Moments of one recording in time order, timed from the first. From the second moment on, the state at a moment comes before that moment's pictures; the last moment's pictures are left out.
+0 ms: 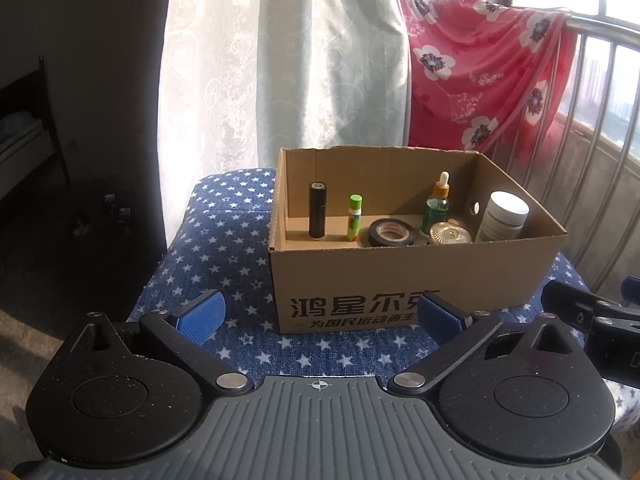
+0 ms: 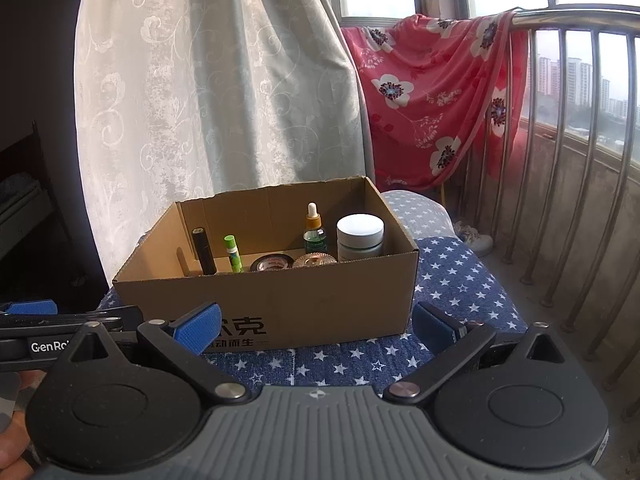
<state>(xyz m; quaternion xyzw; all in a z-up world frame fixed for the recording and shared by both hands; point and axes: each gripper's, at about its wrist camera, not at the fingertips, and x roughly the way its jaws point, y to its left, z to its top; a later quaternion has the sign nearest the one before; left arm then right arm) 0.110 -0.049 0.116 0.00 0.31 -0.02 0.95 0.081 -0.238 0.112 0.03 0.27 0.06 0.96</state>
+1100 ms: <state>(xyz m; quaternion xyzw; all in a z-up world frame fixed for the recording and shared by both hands) 0.119 -0.047 0.118 0.02 0.31 -0.01 0.95 0.105 -0.228 0.104 0.01 0.29 0.07 0.95</state>
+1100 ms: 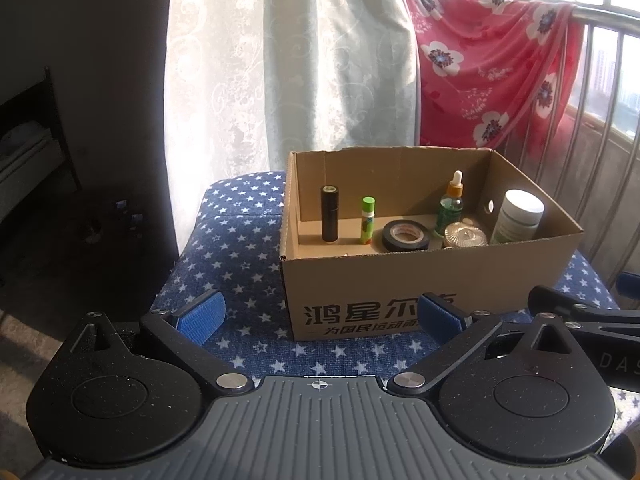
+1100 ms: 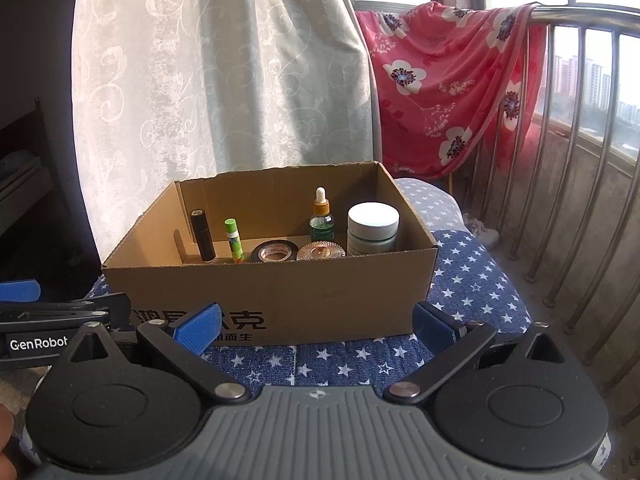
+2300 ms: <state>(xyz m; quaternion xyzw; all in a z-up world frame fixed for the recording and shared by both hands) 0.118 -0.044 0.118 0.01 0.32 -0.01 0.95 0.105 -0.228 0.105 0.01 0.29 0.07 0.95</state>
